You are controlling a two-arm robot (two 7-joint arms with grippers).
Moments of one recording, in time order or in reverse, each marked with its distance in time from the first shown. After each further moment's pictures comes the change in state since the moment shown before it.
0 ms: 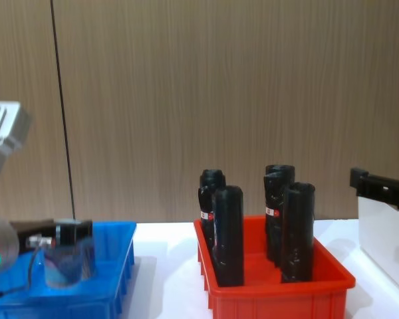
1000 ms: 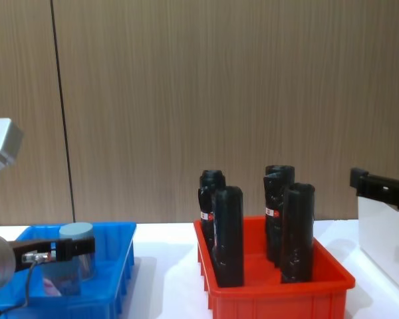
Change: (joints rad) left arm 0.010 -0.001 0.007 0.027 -0.074 0.011 0.030; right arm 0.000 0.000 0.000 0.000 0.000 0.000 0.000
